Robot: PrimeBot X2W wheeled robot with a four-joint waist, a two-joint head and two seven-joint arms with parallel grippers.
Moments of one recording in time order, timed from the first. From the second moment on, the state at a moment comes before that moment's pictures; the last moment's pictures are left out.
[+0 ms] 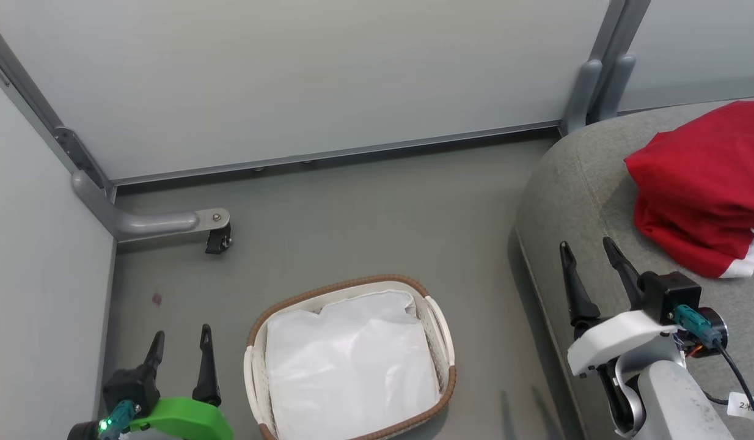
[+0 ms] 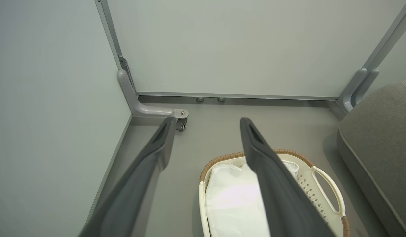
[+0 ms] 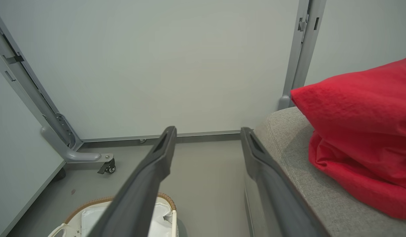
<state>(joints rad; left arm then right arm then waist) -0.08 0.05 0.01 0.47 -0.18 -0.11 -0.26 -0.25 -0.05 0.01 0.40 0.17 0.13 -0.26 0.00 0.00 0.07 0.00</state>
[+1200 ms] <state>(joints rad) -0.03 0.04 0.03 0.46 -0.60 -0.12 -0.16 -0.15 -0.04 -0.02 0.41 0.54 0.13 -0.16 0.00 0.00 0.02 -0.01</state>
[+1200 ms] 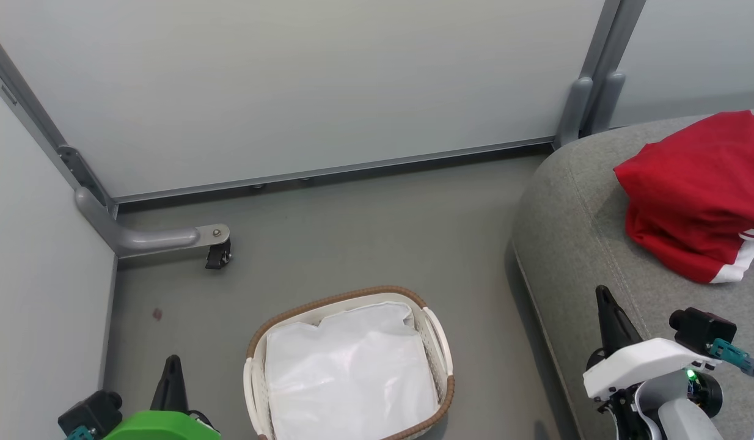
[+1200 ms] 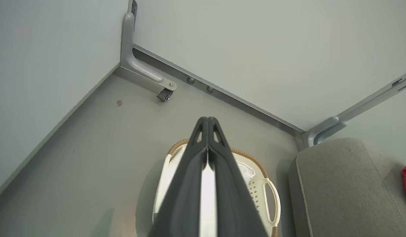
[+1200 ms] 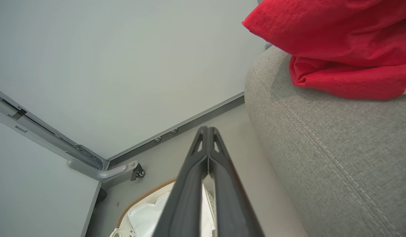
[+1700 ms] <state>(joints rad) -0.04 0.04 0.05 0.42 -0.81 -0.12 -0.11 -0.14 -0.04 -0.04 0.37 0.76 0.13 -0.11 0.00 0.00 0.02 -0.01</state>
